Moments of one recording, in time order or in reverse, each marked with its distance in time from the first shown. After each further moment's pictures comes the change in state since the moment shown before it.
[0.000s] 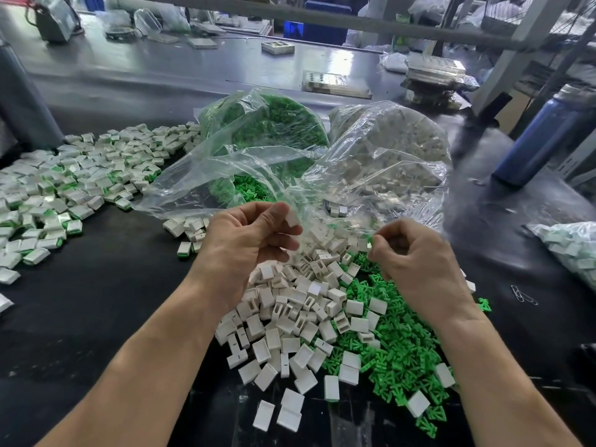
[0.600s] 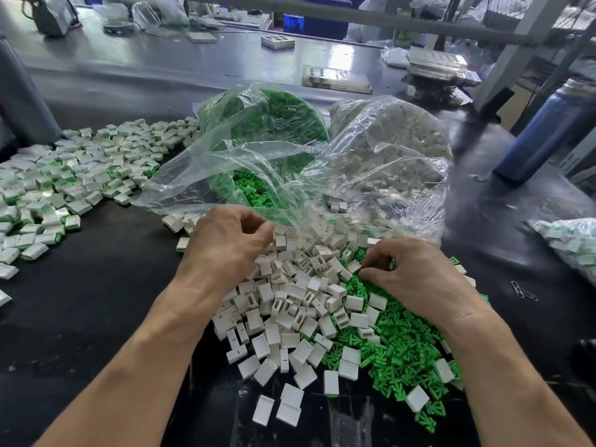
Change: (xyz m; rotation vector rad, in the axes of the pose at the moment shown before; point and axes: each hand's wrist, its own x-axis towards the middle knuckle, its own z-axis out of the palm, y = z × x) left_hand 0.001 0.001 -0.009 0.989 0.222 0.088; right_hand -0.002 -0.005 -0.008 -0.439 -0.268 0.053
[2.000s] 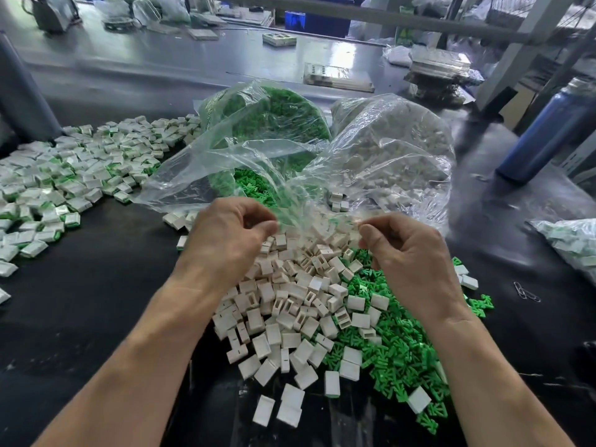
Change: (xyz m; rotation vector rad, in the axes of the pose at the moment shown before) left_hand 0.001 -0.001 -0.003 -0.105 -0.011 0.090; right_hand 0.004 -0.009 0.018 0.510 0.291 -0.146
